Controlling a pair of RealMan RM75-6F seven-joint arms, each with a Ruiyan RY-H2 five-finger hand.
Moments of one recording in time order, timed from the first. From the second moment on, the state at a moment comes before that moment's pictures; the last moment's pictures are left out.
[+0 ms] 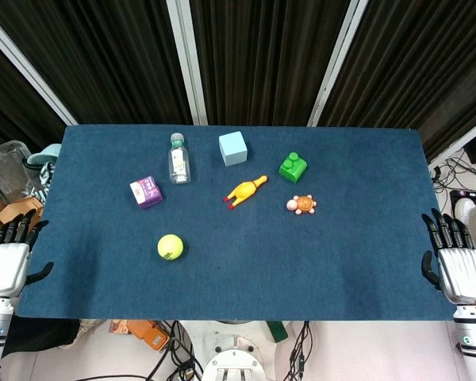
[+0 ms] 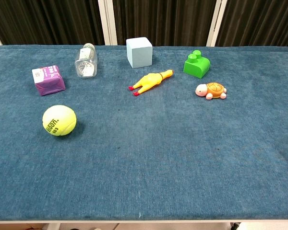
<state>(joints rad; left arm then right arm) -0.10 -1.16 -0.05 -1.56 1.42 1.44 0.13 0.09 -1.13 0.07 -1.60 -1.52 1.49 -0.10</state>
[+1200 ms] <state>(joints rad) -0.19 -1.22 0.02 -1.65 1.58 1.30 -0.02 0.09 -1.13 0.07 -1.60 -1.51 1.49 -0.10</state>
